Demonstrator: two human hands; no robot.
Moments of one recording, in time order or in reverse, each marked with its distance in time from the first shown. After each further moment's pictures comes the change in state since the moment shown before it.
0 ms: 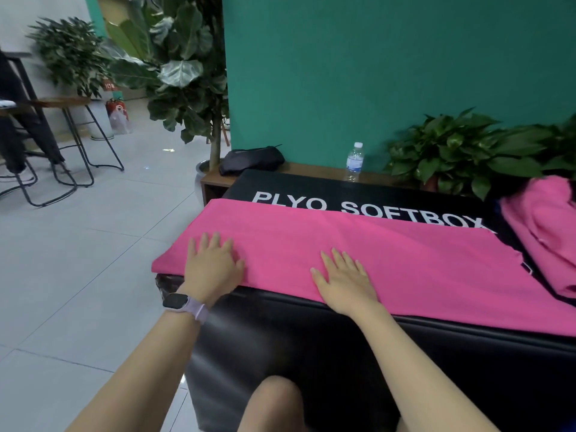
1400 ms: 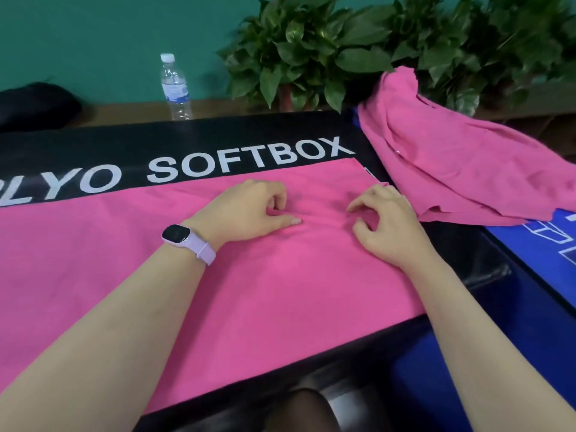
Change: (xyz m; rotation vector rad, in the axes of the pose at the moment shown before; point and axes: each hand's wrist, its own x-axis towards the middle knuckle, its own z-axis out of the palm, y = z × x) left_hand 0.135 0.396 0.041 -0.454 -0.067 1.039; right_hand -0.035 0.335 -0.067 0.196 0.472 0.213
